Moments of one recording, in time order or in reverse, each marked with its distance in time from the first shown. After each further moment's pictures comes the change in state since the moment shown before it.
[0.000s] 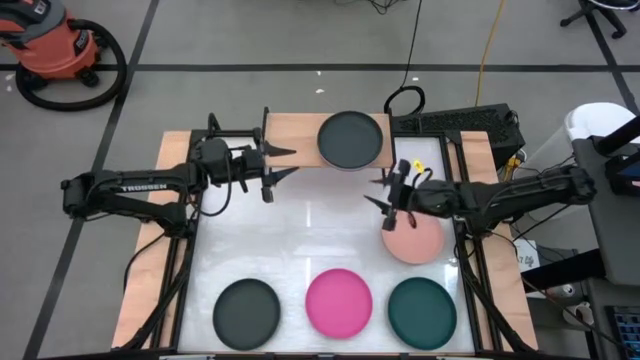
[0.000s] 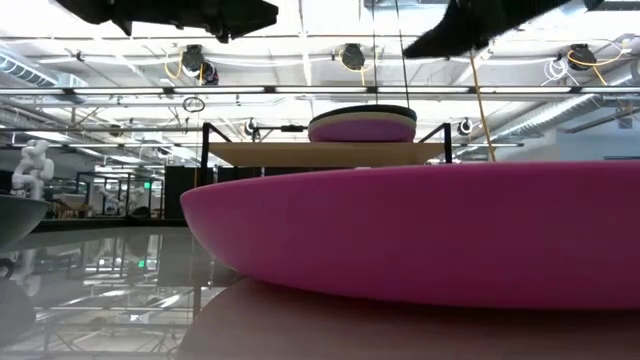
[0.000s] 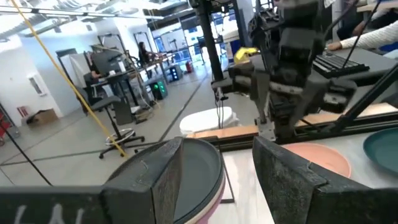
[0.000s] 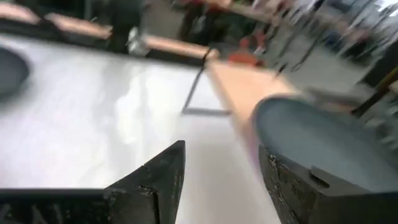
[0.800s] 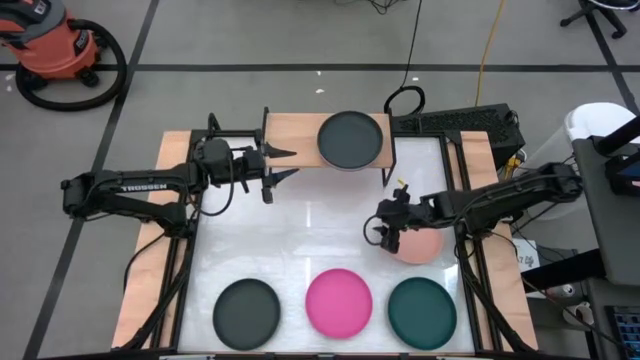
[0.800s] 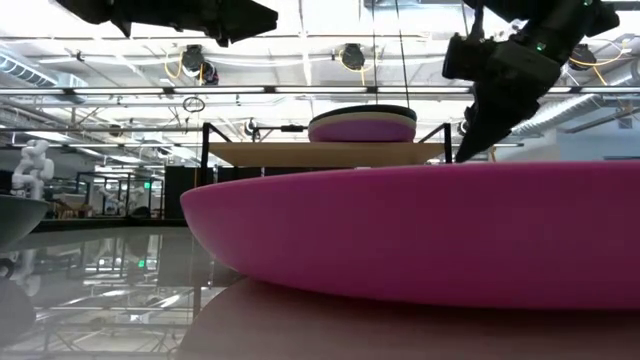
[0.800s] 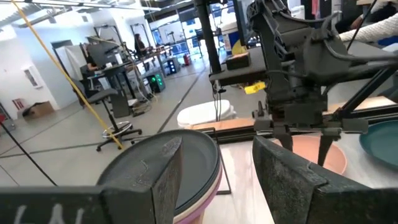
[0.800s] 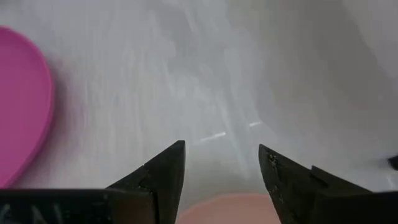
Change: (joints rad) left arm 0.000 0.001 0.000 -0.033 0.000 -0.008; right arm 0.043 0.205 0.000 -0.406 -0.217 0.557
